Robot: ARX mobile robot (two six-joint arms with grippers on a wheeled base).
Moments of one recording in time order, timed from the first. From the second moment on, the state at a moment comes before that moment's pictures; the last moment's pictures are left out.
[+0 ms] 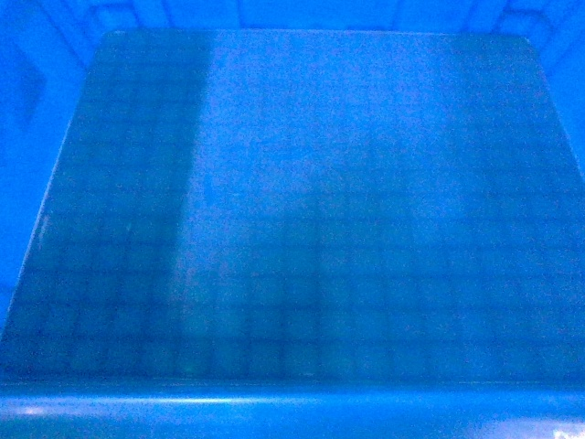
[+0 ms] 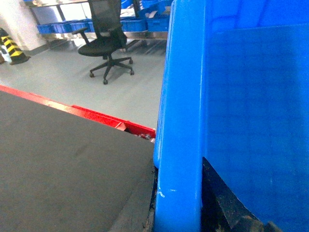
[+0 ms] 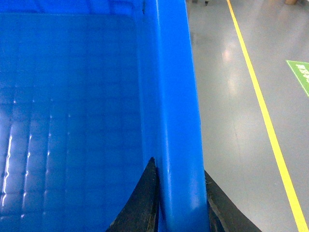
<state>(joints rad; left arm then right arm) -0.56 0.80 0.37 0.28 -0.77 0.04 0.50 0.75 0.42 0.03 0.64 0.17</state>
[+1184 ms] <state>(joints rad) -0.56 0.79 0.37 0.28 -0.77 0.04 0.50 0.75 0.42 0.03 0.64 0.17</state>
